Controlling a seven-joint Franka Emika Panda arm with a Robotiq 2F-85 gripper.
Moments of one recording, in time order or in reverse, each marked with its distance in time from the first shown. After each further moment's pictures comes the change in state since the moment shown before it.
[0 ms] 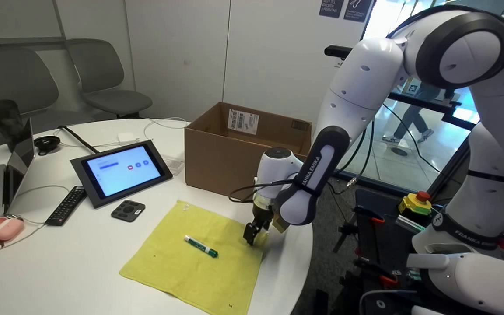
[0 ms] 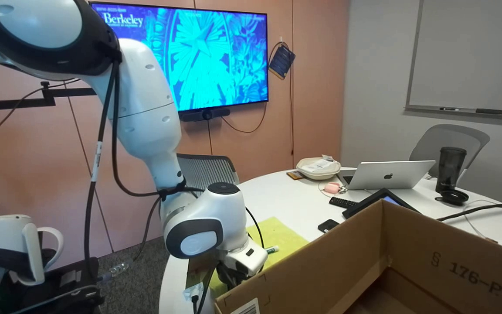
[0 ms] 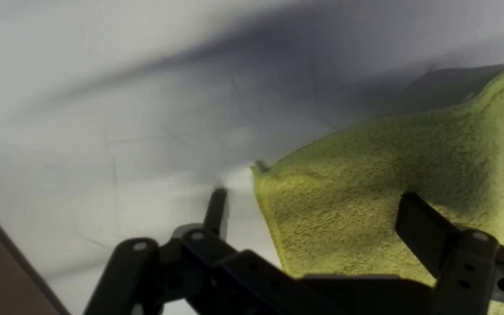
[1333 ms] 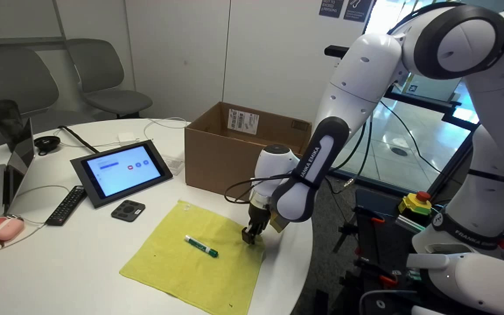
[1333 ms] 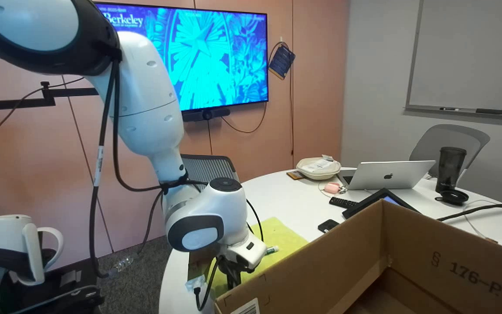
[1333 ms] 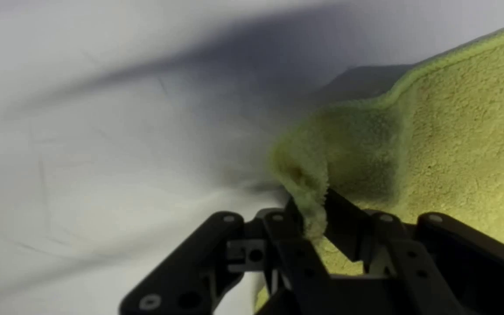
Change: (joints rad) arm -0.121 -0.016 0.133 0.013 0.000 -0.002 -0.047
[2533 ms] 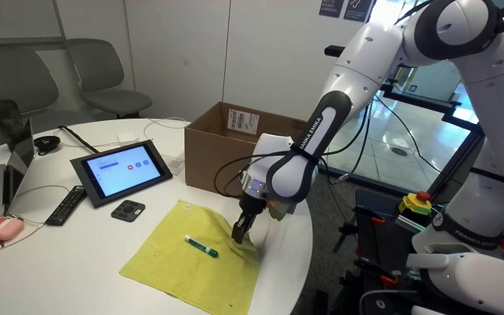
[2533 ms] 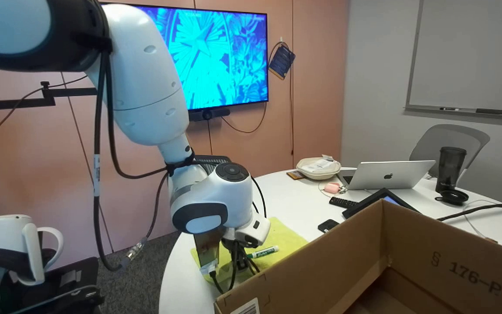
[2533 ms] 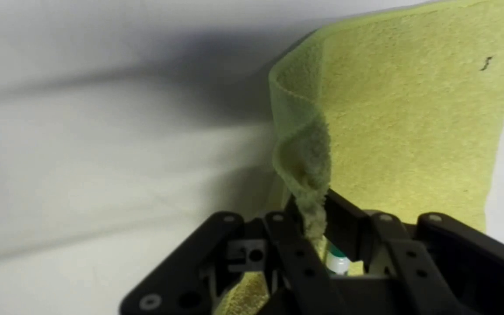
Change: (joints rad) arm -0.300 -0.032 0.314 0.010 0.000 0.000 -0.274
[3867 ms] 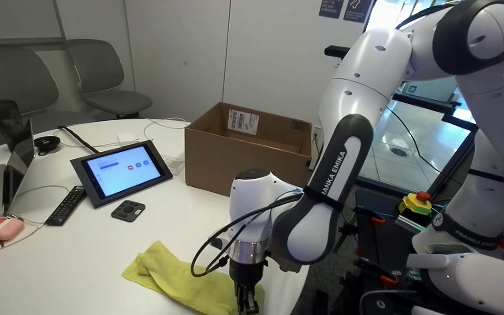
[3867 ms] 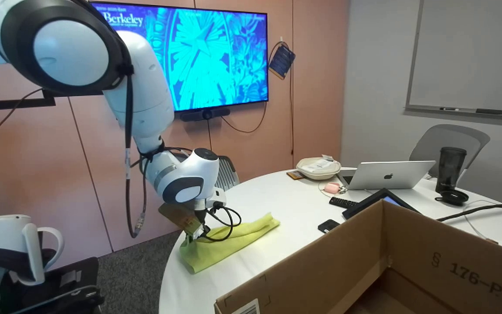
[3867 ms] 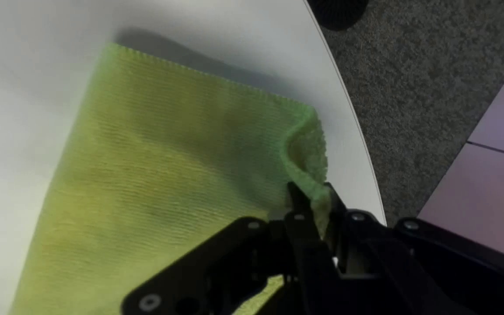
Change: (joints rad) arm 0.249 0.077 0.076 0.123 -0.137 -0.222 -0.241
